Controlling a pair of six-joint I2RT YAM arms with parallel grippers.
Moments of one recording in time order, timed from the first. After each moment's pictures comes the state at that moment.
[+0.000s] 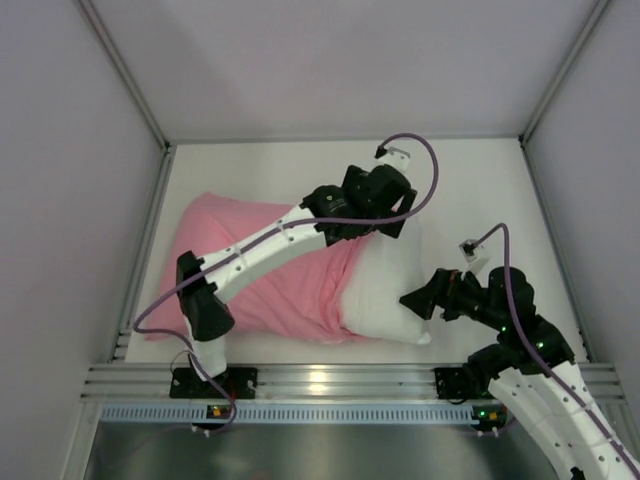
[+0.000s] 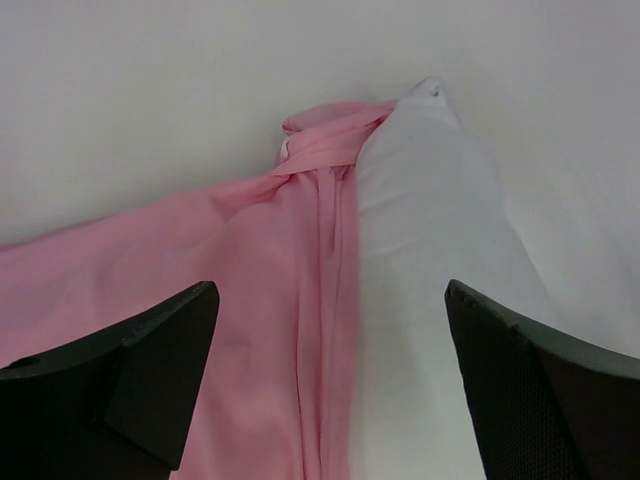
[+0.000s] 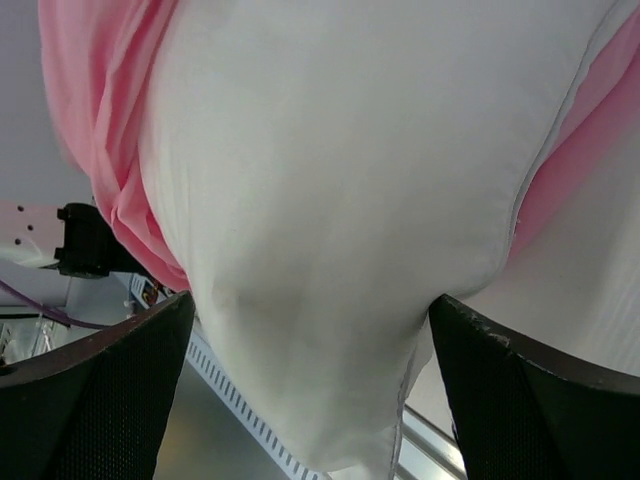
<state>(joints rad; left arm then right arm) -1.04 1.80 1.92 -0.83 -0.51 -0.36 0.42 0.34 0.52 -0.62 -0.39 0.60</state>
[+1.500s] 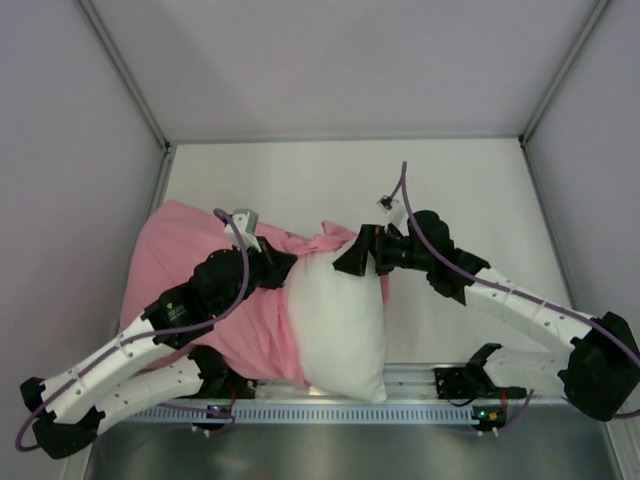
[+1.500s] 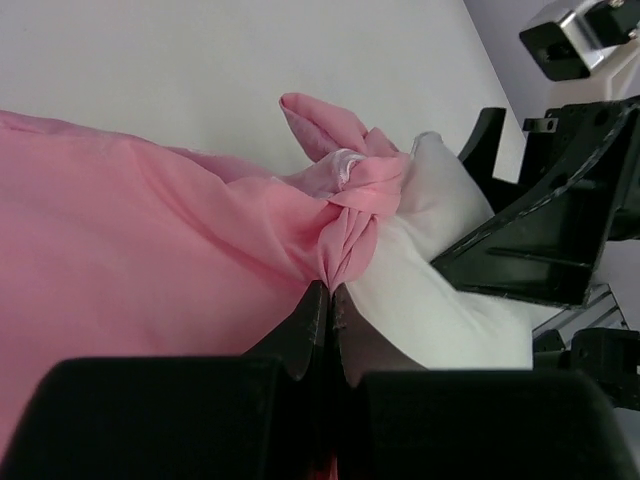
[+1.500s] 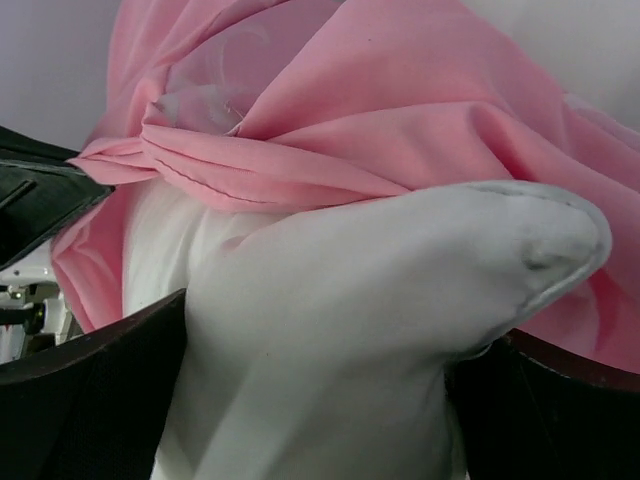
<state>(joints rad) -0.92 0.69 0.80 -0.40 -0.33 -0.65 0.67 1.11 0.75 0.01 -0.45 0.74</state>
